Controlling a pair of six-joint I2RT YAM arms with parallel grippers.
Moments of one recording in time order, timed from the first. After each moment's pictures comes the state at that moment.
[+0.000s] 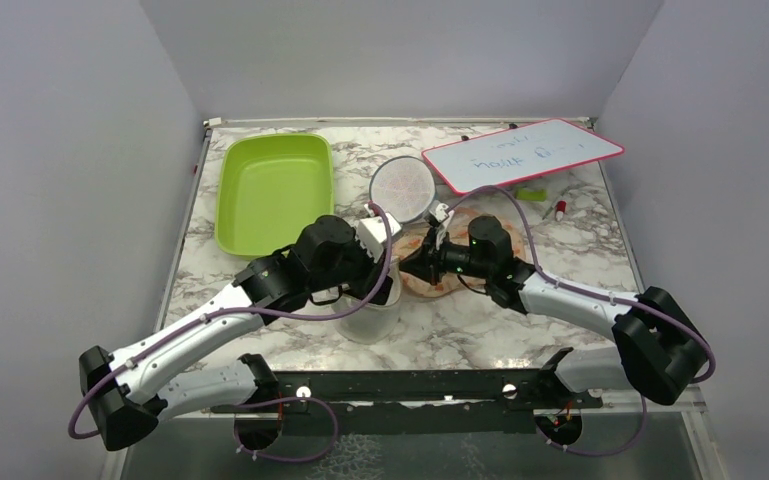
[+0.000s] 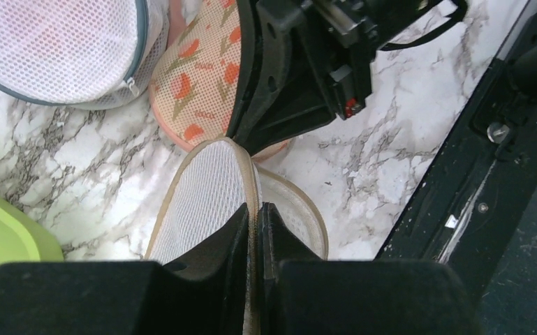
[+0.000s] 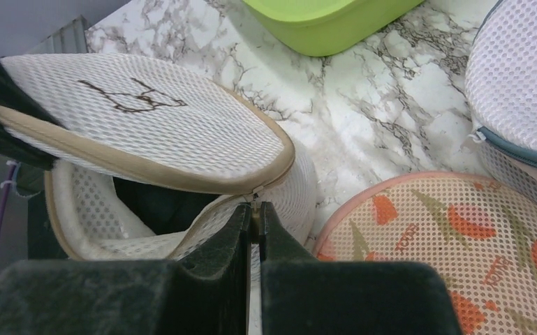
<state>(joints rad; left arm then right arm) -0.92 1.02 0.95 -0.47 0.08 -0.04 0.69 1.32 0.59 0.44 -0.50 0.14</state>
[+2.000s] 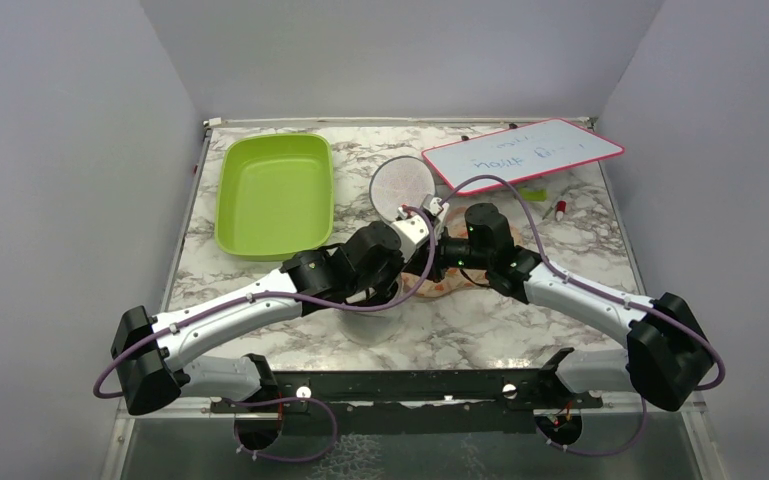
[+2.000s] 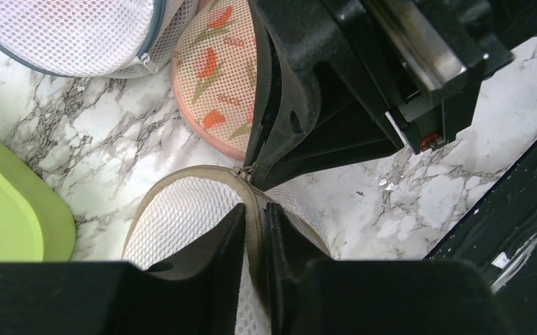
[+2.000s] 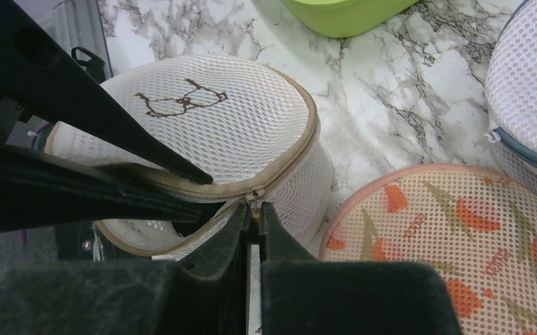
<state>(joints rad) -1.04 1.22 1.04 -0.49 -0.21 -0.10 0.70 1.29 0.72 0.17 -0.57 0.09</state>
